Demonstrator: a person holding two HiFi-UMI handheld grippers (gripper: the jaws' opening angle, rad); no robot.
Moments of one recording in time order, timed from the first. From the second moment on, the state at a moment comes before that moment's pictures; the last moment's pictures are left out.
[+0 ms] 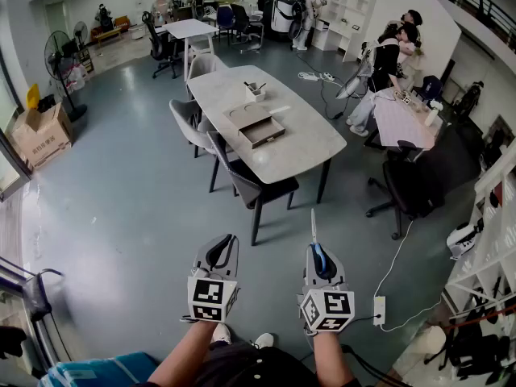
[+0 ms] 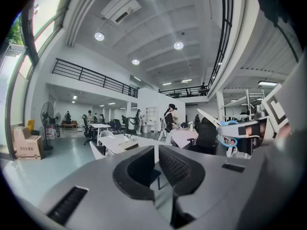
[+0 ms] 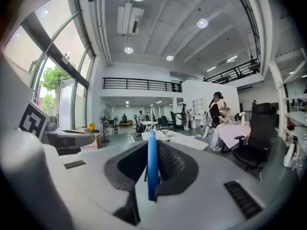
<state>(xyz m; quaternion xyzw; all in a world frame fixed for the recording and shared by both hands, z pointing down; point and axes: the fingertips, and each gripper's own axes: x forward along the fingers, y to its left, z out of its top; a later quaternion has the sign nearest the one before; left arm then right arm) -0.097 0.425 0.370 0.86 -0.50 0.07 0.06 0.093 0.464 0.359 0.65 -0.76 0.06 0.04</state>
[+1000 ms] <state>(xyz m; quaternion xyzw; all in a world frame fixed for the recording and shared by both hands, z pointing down) -0.127 0.399 0.376 0.87 -0.48 0.07 0.05 0.057 0.446 0.365 0.66 -0.75 0.07 0.03</state>
